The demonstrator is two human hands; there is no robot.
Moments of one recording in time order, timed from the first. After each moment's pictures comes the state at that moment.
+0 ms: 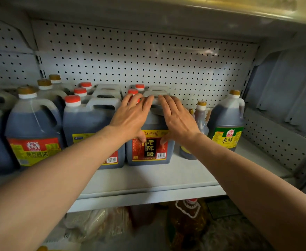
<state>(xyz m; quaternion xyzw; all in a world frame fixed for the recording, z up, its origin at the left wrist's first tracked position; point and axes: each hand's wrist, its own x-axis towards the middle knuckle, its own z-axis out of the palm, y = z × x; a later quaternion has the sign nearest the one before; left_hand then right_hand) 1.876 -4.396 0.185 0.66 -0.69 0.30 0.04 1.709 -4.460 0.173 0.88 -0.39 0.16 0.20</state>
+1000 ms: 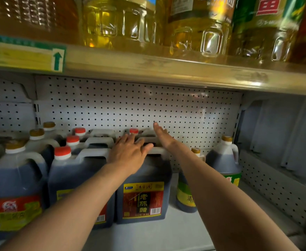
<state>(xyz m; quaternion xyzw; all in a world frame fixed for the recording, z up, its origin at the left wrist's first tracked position) 1.873 -4.433 0.216 0.74 -0.64 0.14 0.13 1.756 -4.552 0.241 0.77 -0.49 0.25 -0.32</state>
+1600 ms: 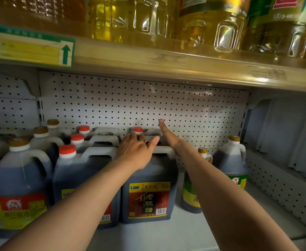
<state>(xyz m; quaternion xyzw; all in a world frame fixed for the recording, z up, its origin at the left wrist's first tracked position) 1.875 -4.441 0.221 0.77 -0.61 0.05 0.18 1.764 -4.575 0.229 0.73 -0.49 0.25 -0.41</state>
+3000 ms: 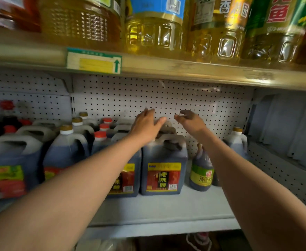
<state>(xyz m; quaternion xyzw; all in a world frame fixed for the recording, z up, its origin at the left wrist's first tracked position) 1.883 -4.382 0.260 0.70 -0.62 0.01 0.37 1.722 -4.490 0.264 0.76 -0.45 0.40 -0.26</state>
